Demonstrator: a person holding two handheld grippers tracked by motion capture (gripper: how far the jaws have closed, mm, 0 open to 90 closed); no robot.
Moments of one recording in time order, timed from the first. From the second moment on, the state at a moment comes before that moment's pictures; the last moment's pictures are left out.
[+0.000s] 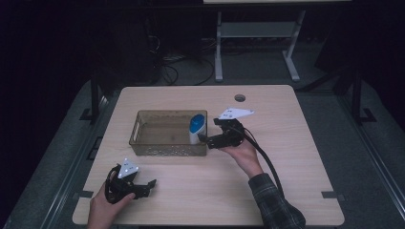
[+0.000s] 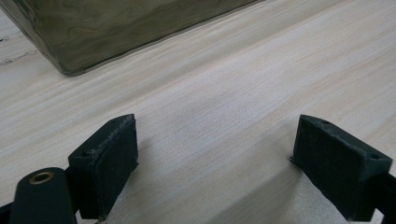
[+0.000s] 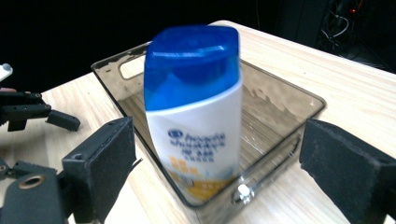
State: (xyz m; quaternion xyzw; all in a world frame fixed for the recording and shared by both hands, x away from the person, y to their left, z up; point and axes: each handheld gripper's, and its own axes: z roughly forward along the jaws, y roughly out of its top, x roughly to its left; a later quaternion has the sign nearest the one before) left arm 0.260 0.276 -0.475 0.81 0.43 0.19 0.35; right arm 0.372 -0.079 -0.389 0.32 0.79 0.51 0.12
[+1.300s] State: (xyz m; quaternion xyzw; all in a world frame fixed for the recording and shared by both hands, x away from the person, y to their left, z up) left arm 0.260 0.276 -0.475 0.81 0.43 0.19 0.35; right arm 0.313 -0.192 -0.423 0.39 0.79 0.46 0.11
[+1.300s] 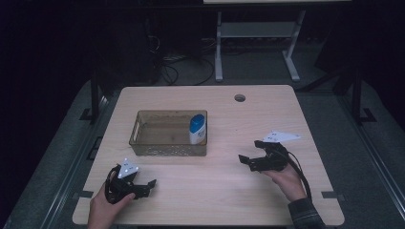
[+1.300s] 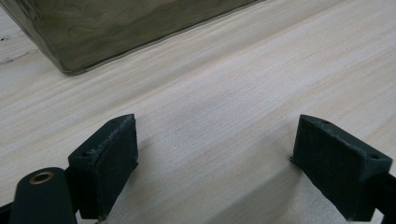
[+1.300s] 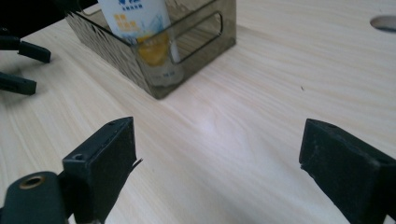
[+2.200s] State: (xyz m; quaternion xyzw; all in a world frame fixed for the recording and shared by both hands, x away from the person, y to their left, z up) left arm 0.260 0.276 -0.475 0.81 0.43 0.19 0.35; right arm 0.266 -0.252 -0.471 0.46 0.80 0.36 0.15
